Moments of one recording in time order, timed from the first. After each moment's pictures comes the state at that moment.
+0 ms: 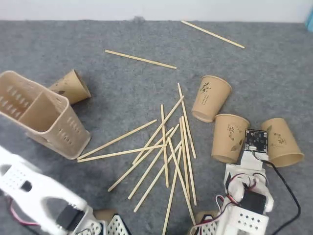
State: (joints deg) left arm -64.5 93.8 -93.2 38.8 19.5; right arm 14.4 -103.4 95.4 75.8 9.5
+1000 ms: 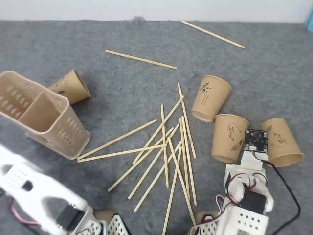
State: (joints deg) left arm -64.0 95.7 -93.2 28.8 3.8; right arm 14.4 -103.4 95.4 75.8 9.5
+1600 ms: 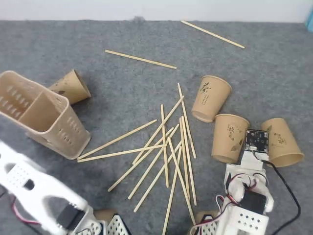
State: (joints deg) left arm -62.9 96.7 -93.2 28.2 2.6; right arm 14.7 -103.4 95.4 75.8 9.5
